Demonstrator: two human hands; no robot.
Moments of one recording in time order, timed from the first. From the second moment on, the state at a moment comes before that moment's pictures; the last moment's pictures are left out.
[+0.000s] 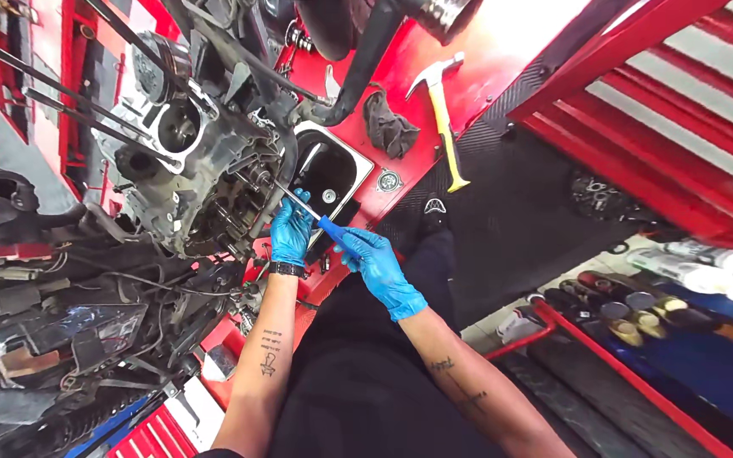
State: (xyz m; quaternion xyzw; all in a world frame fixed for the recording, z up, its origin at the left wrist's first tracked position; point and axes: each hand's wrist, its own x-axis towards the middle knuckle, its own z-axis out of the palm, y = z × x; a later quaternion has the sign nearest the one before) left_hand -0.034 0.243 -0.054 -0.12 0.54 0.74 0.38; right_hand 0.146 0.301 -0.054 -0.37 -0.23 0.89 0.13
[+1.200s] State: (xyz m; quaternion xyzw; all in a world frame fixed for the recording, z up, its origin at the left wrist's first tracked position) left_hand 0.035 0.175 -0.088 -0.08 0.64 0.61 0.47; right_hand 0.120 0.508 -0.246 -0.53 -0.72 0.45 0.04
